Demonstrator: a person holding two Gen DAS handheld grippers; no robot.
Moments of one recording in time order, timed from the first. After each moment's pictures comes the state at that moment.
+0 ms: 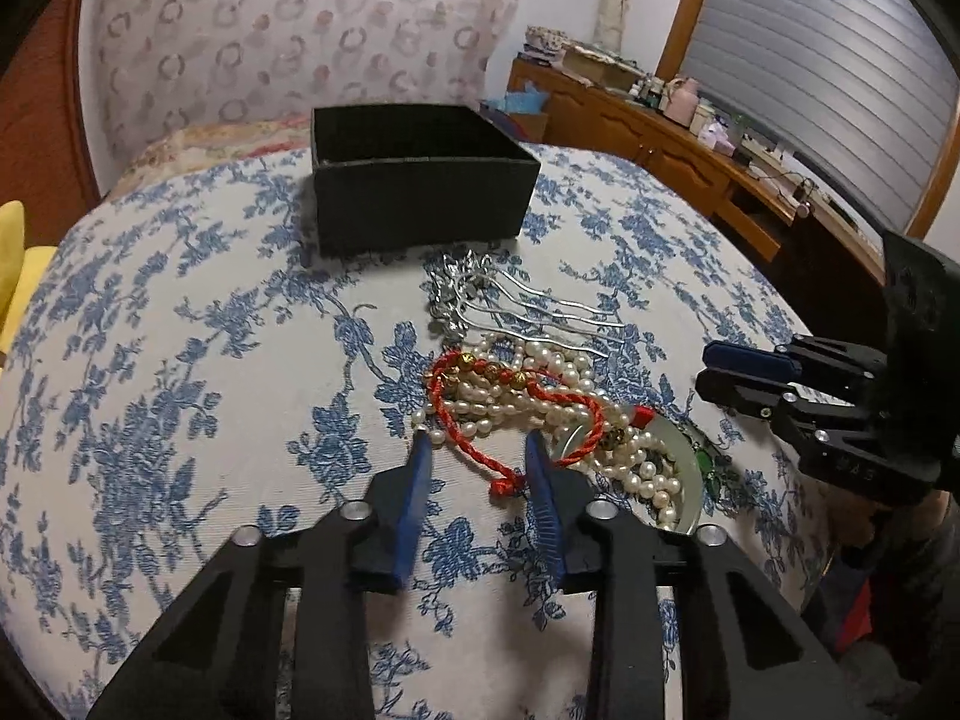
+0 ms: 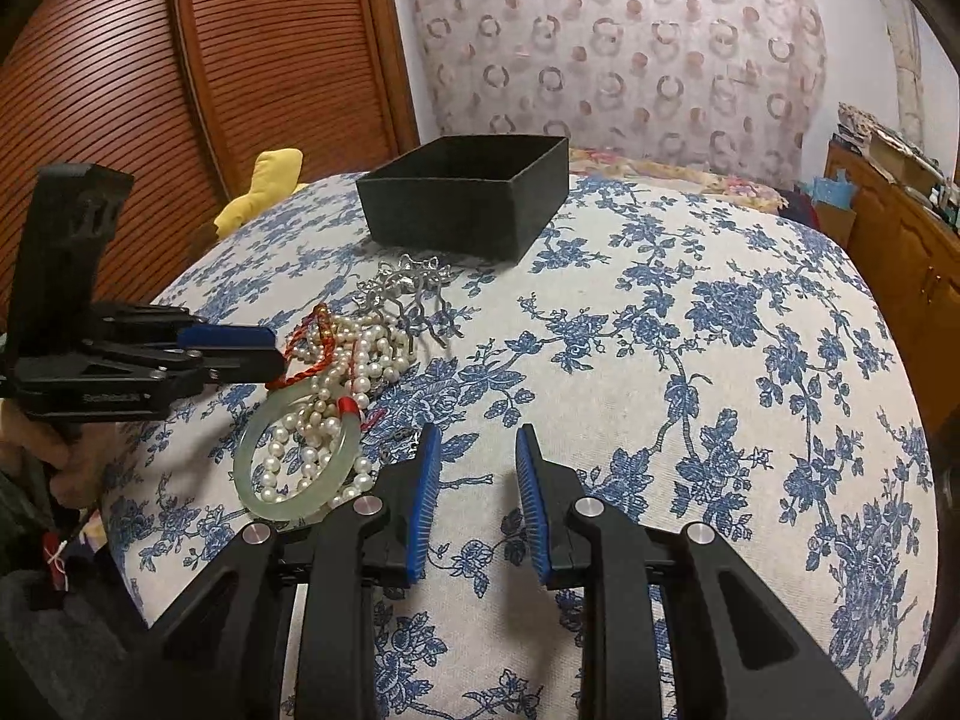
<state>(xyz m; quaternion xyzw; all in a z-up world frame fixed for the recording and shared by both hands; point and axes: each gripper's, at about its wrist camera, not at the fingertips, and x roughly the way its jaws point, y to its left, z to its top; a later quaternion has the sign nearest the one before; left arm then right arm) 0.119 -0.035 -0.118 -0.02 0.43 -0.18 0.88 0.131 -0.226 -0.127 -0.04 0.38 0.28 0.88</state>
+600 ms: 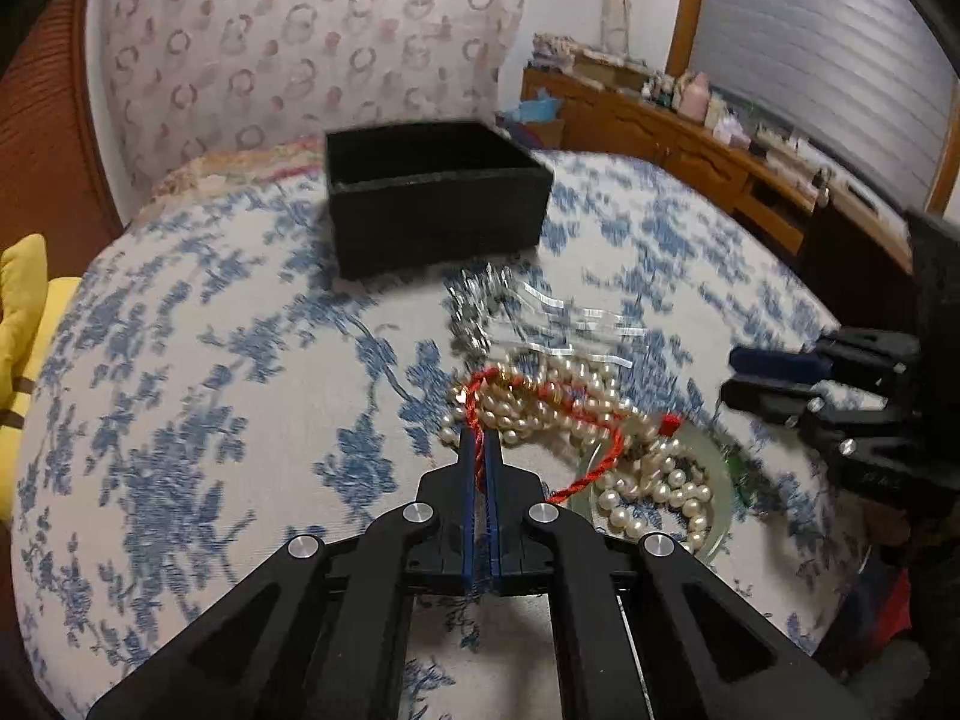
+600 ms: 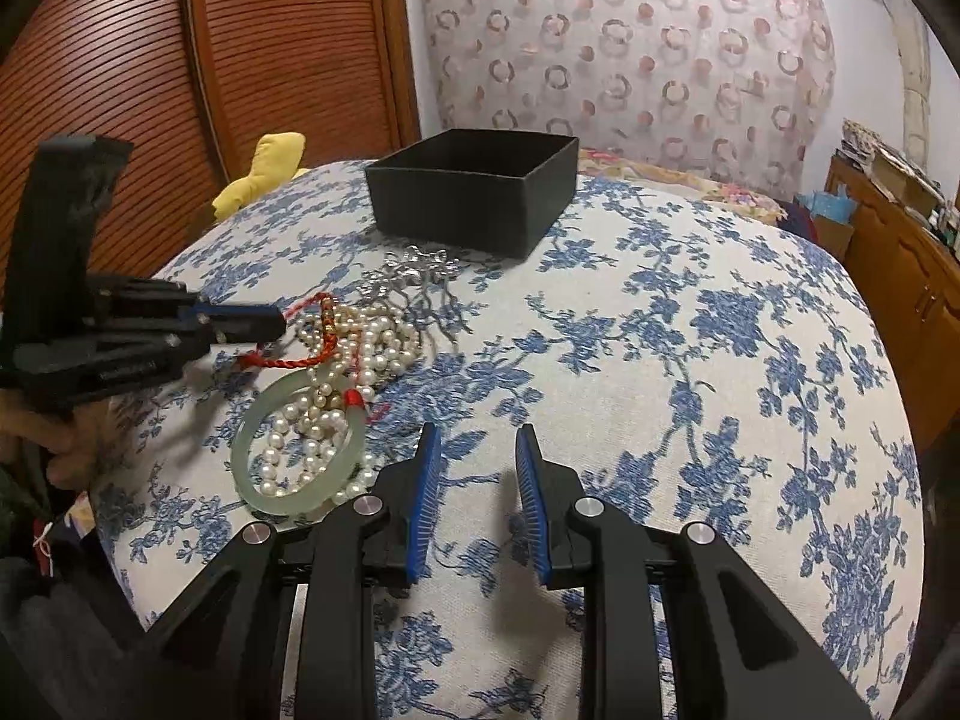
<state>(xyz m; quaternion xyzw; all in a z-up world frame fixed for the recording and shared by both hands) 0.115 -0.033 -0.110 0.01 0.40 -0.16 0.90 0.129 -0.215 -0.126 -0.07 0.38 0.28 0.88</state>
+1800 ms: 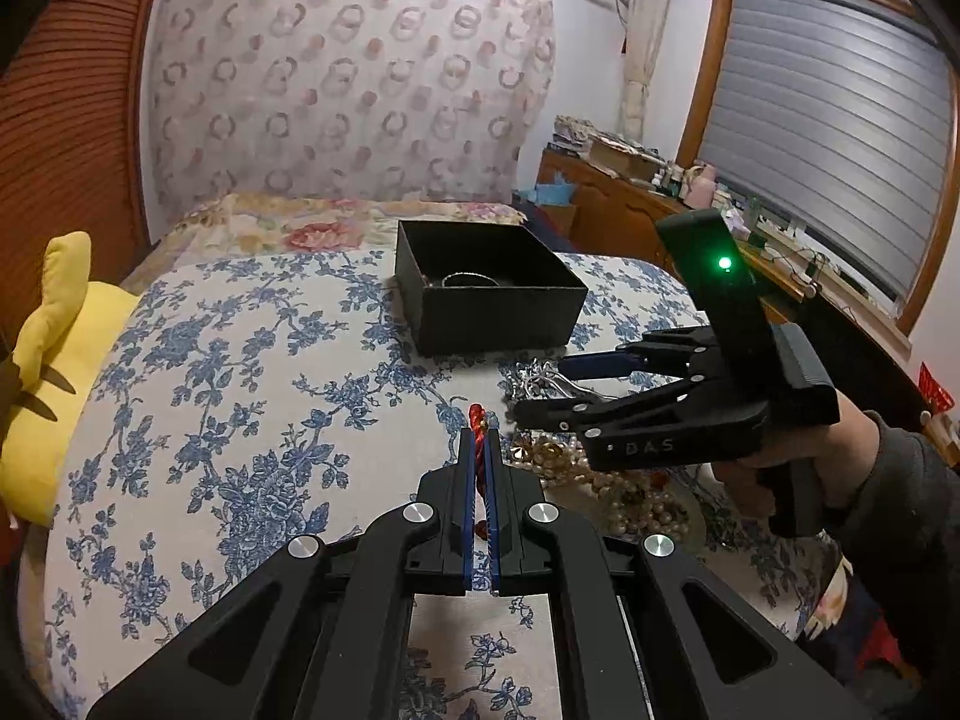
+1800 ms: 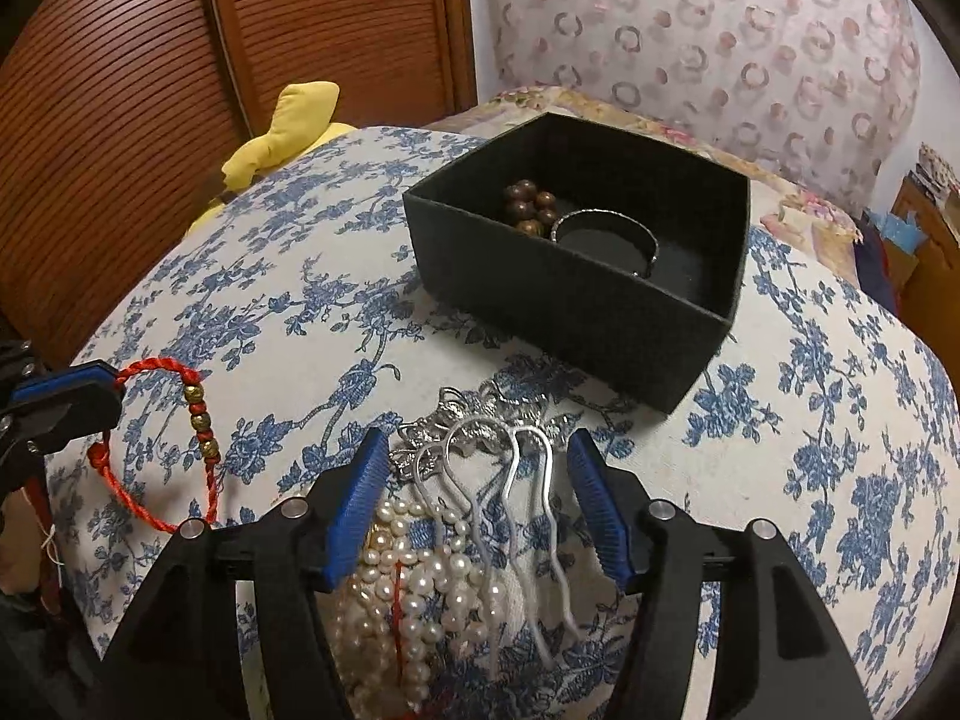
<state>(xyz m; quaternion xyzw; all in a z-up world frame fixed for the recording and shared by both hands) 0.088 0.016 -0.074 -0.04 0.33 -0.14 0.93 0.226 -0.110 -0.127 -0.12 0.43 0.33 0.83</state>
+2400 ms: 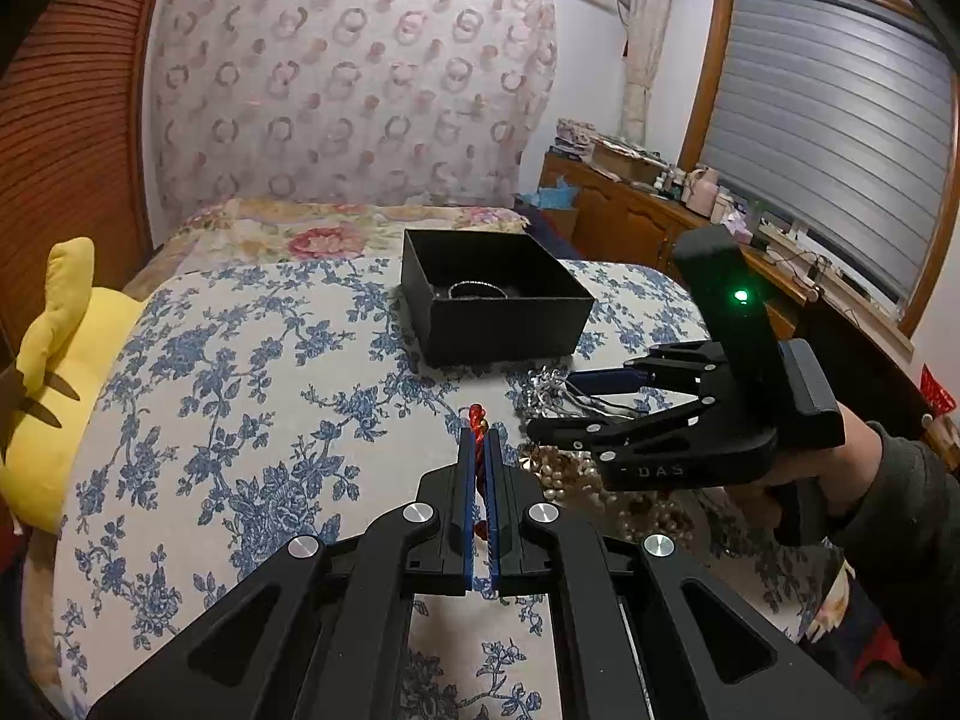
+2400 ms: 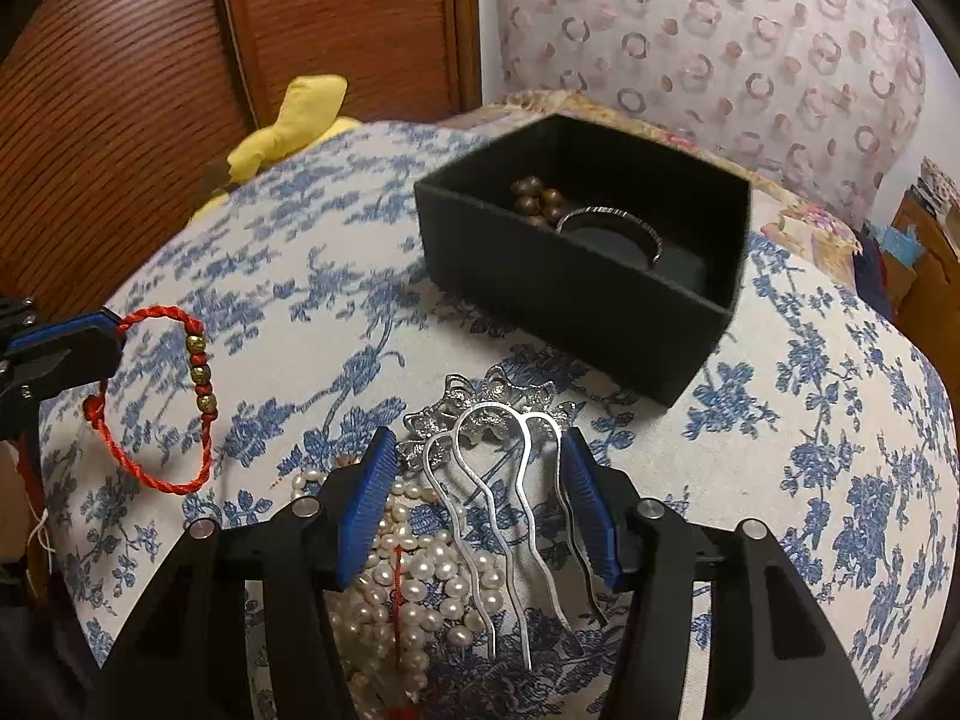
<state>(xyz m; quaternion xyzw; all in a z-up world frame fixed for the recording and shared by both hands) 0.092 0.022 -0.069 -0.04 0.32 -0.14 0.93 0.218 -0.115 -0.126 -0.13 0.41 0.33 0.84</state>
